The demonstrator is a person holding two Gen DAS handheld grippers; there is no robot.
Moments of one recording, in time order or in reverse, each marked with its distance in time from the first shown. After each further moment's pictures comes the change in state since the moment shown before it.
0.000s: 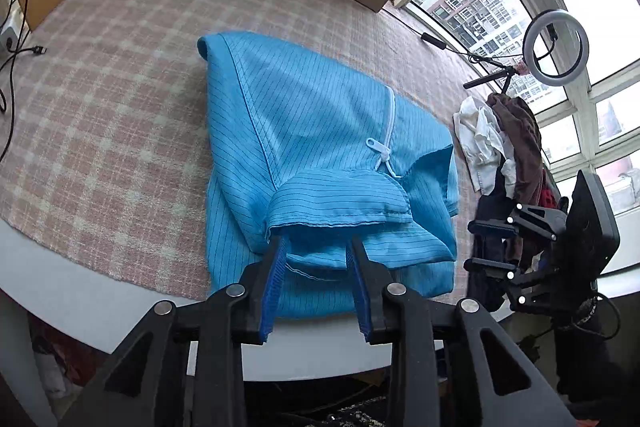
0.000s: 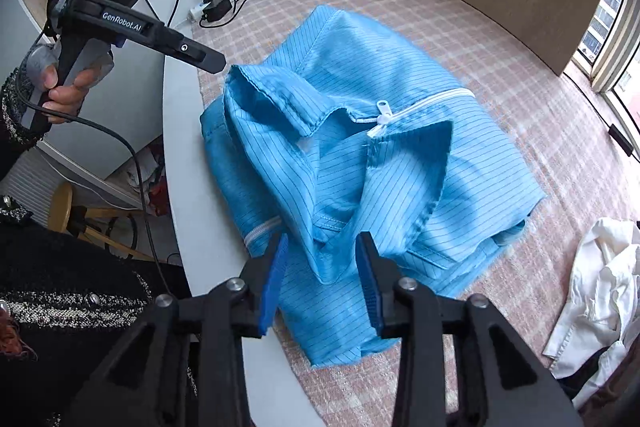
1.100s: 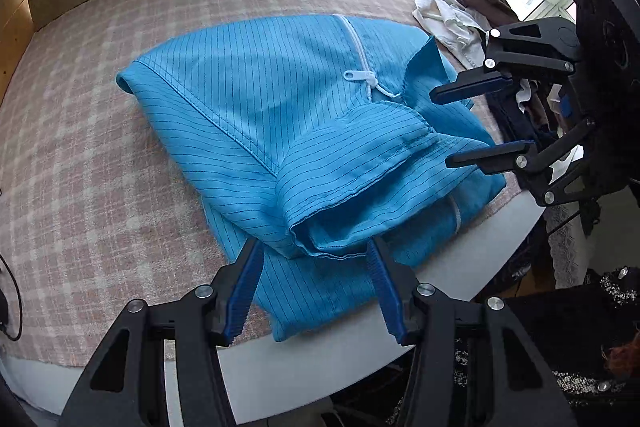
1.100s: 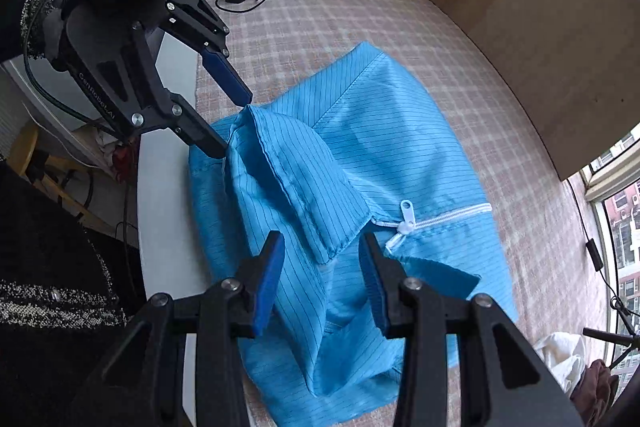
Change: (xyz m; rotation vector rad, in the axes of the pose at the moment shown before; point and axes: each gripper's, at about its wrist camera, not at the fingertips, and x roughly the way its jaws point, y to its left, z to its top) left arm 0.041 0.019 0.001 0.354 0.133 -0.049; right arm 0.055 0.063 0.070 -0.360 0.085 -0.132
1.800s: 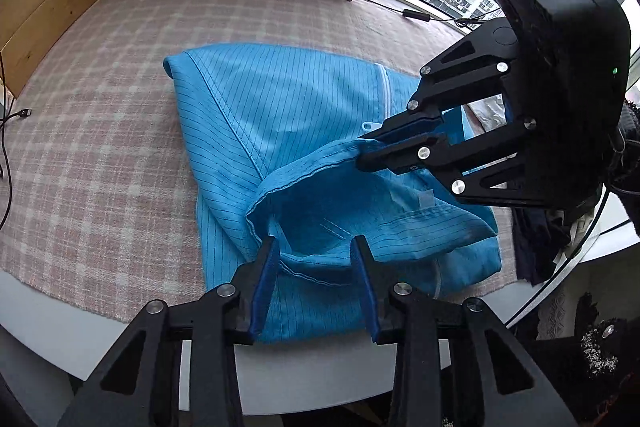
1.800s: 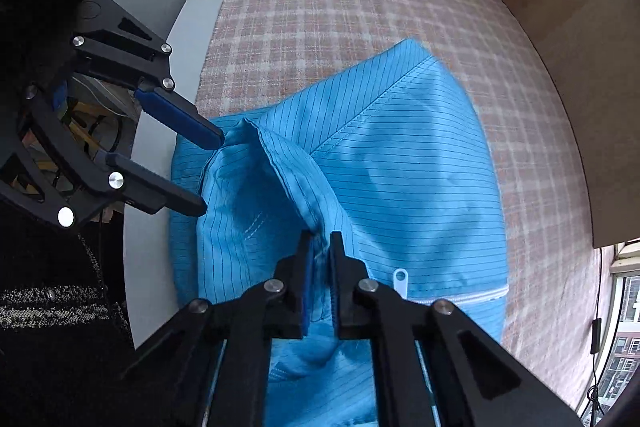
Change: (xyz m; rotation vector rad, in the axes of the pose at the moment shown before) left arm 0.001 -0.024 0.004 -0.249 -0.172 0.129; right arm 0.039 -0.042 0.053 -0.119 0.099 0.159
